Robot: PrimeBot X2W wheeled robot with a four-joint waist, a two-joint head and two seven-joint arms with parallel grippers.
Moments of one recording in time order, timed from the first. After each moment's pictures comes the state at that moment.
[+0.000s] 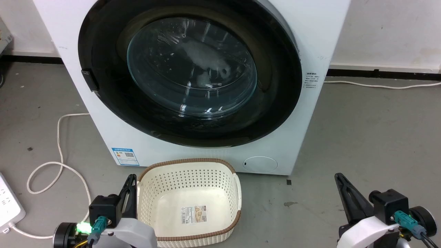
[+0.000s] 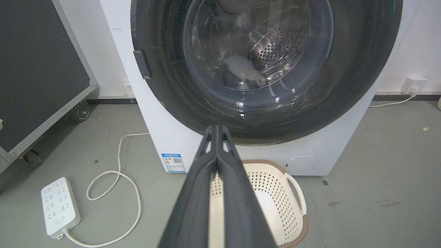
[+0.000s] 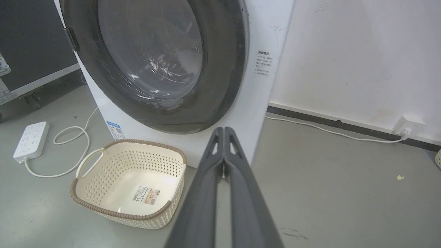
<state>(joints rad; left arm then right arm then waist) 0.01 0.05 0.00 0.00 0.00 0.00 0.00 0.01 -0.05 0.00 0.01 0.01 0.13 0.00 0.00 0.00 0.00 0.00</state>
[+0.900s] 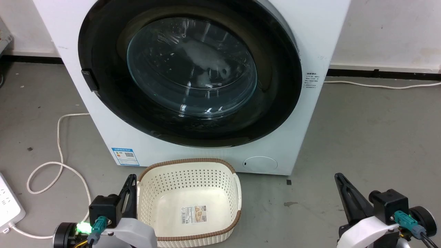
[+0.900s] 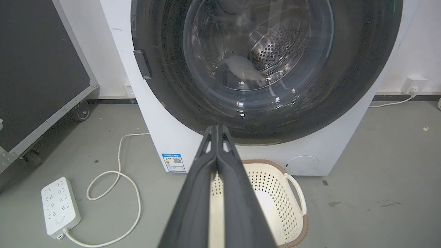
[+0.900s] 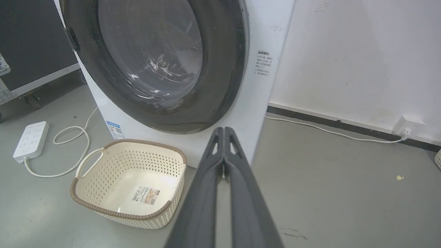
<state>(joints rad) 0.01 0.05 0.00 0.00 0.00 0.00 0.00 0.01 -0.05 0.00 0.01 0.01 0.13 0.00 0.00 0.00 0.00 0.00</state>
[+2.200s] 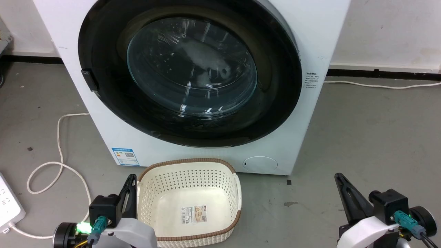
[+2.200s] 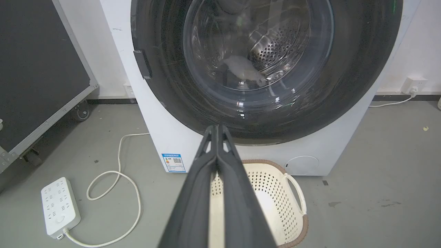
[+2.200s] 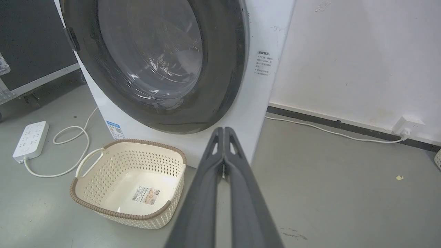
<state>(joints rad) 0.01 0.05 0.00 0.00 0.00 0.00 0.00 0.01 -0.05 0.00 0.01 0.01 0.13 0.00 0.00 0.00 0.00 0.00</state>
